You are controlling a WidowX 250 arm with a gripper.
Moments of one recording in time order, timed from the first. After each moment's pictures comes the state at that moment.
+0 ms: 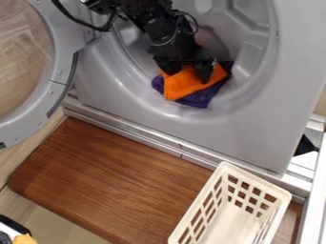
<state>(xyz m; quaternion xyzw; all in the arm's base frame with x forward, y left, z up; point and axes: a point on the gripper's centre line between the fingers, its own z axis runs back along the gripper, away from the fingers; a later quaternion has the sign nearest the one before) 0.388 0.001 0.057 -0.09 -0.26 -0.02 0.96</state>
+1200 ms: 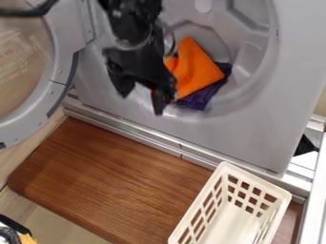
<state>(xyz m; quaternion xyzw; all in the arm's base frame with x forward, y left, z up) 0.280 0.006 0.090 0.03 -0.16 -0.08 0.98</state>
